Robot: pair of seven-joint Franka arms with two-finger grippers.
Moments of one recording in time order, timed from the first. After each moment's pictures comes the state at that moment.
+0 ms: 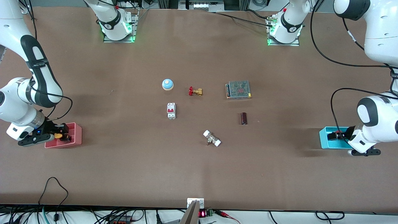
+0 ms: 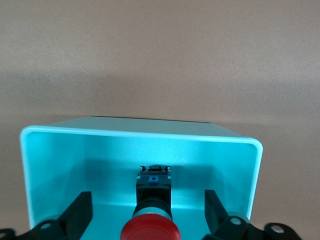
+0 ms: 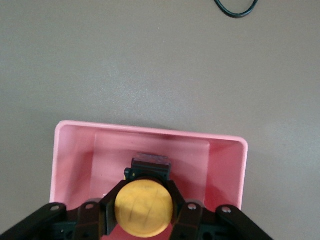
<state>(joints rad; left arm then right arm) 0.24 0.75 0.02 -1.50 0.01 2.16 0.18 -0.37 0.61 0.15 -1.77 -0.11 2.53 -0.45</state>
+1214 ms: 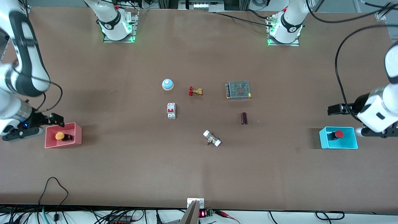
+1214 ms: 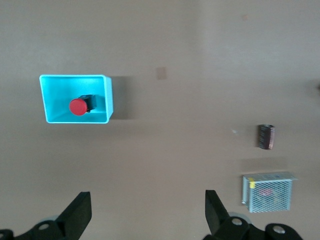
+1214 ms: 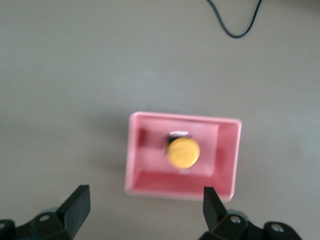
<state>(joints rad) 0.01 0.39 -0.05 -1.22 0.02 1.48 -0.03 -0.30 0.35 0.17 -1.74 -0.07 2.14 -0.34</state>
